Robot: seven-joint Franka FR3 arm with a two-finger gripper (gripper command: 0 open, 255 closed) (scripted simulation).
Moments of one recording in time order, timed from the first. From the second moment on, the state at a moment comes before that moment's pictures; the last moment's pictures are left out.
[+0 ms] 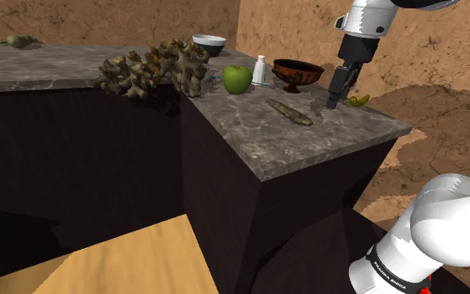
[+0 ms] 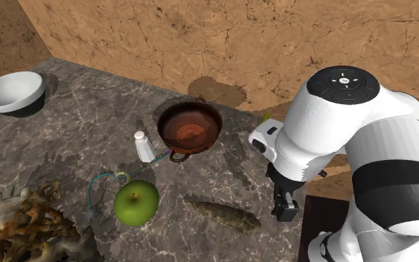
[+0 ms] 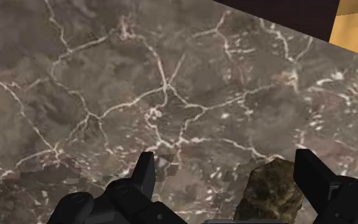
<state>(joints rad) 0.00 -0.74 -0.02 -2.26 -0.04 1.52 -0.15</state>
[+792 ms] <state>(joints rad) 0.12 -0.83 -0.30 -2.28 -0.33 1.51 -0.87</state>
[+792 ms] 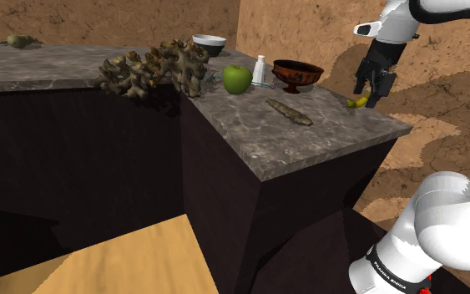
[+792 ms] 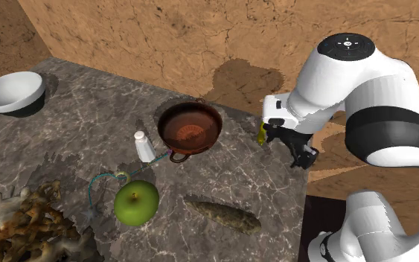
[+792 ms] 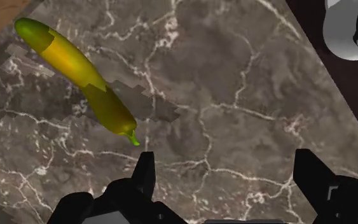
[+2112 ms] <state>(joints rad) 0.26 -0.74 -0.60 -2.25 -0.54 1.69 -1.46</state>
